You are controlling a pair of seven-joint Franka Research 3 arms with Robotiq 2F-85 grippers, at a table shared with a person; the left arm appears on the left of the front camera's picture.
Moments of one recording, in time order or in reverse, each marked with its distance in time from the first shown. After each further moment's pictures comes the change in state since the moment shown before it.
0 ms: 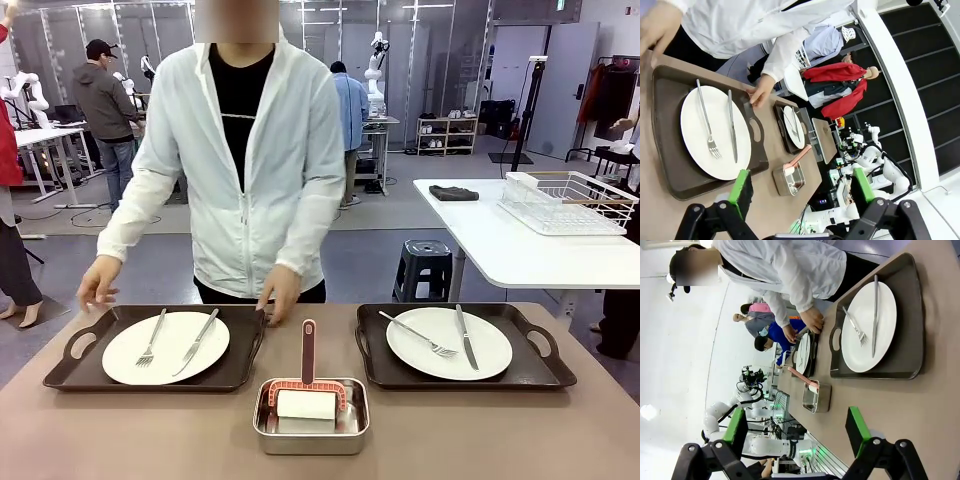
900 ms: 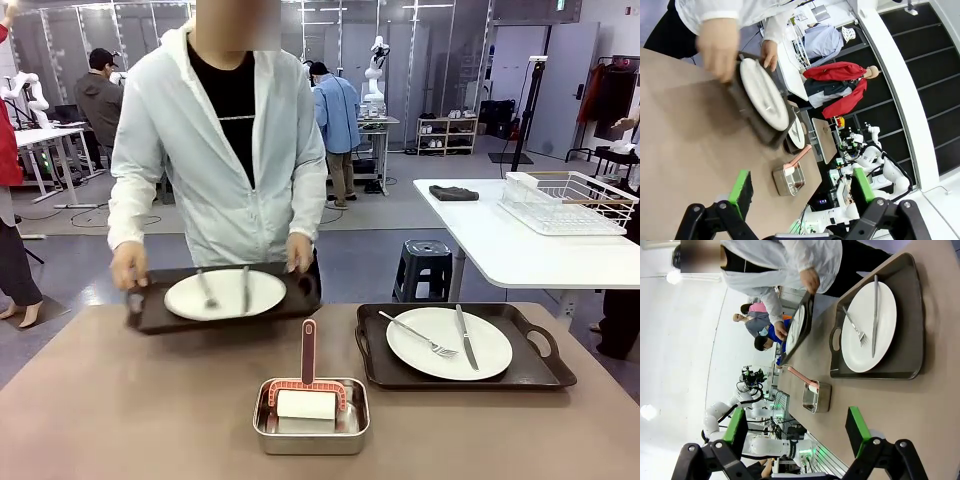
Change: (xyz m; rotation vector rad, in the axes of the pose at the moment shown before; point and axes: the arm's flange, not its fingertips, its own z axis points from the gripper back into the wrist) left arm 0.000 0.000 0.000 0.000 0.000 0.000; right arm 0.000 0.000 0.000 0.000 0.000 0.000
